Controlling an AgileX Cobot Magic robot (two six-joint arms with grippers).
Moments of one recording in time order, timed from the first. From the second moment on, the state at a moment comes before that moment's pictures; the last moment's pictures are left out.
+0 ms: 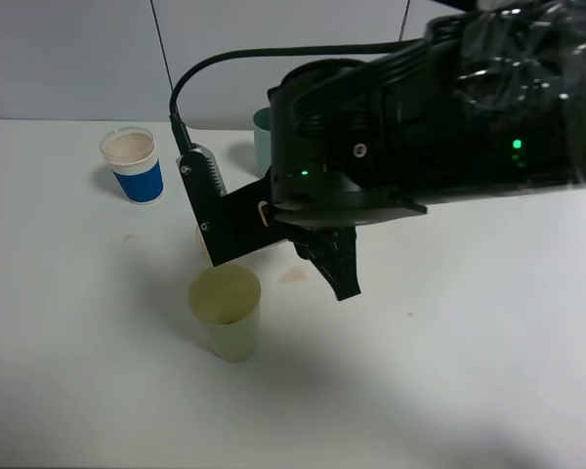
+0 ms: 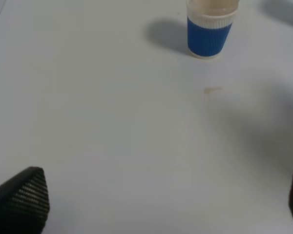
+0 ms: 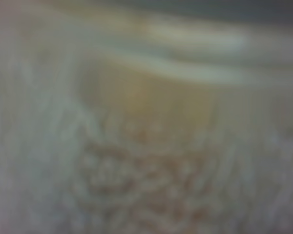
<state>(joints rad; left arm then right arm) -0.01 -0.01 -0.51 0.01 1.06 -0.02 1.13 1.74 -1.11 -0.80 0.86 -0.37</state>
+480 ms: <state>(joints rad) -0.01 -0.01 -0.51 0.01 1.06 -0.02 1.14 1.77 -1.15 -0.83 0.93 -0.41</state>
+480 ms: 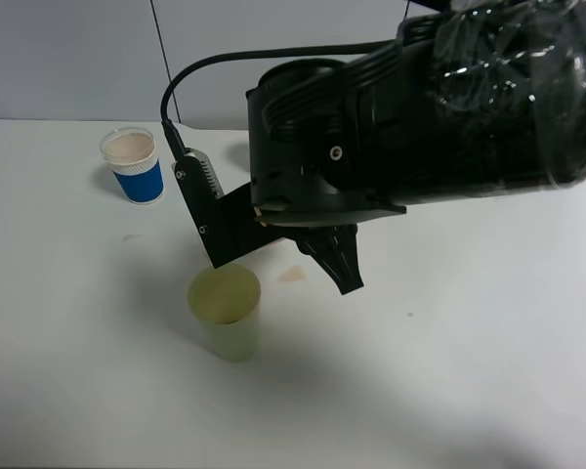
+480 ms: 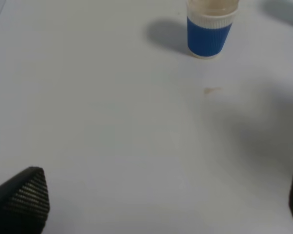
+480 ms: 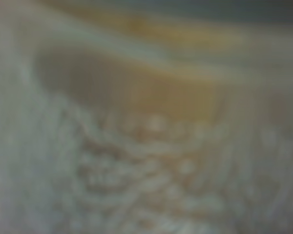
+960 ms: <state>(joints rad) -0.01 -0.01 -0.51 0.01 1.06 -0.02 1.15 1.77 -1.15 -0.83 0.98 -0.48</state>
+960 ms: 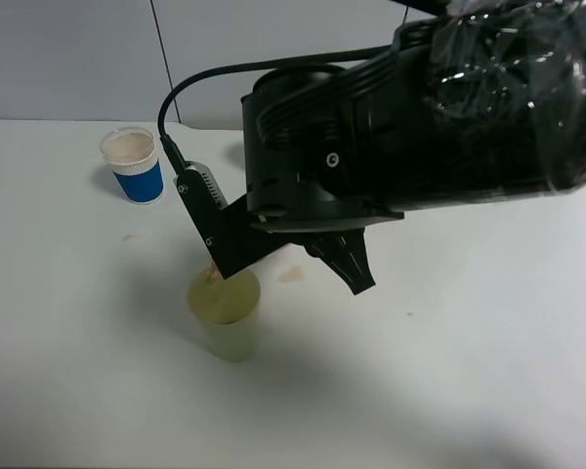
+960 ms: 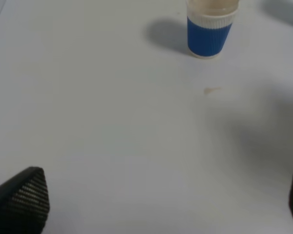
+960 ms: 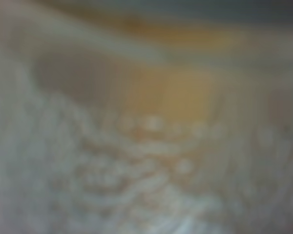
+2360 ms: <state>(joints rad) -0.01 -0.01 -0.51 0.01 1.06 -0.02 1.16 1.77 -1.15 -0.84 1.06 -0.53</state>
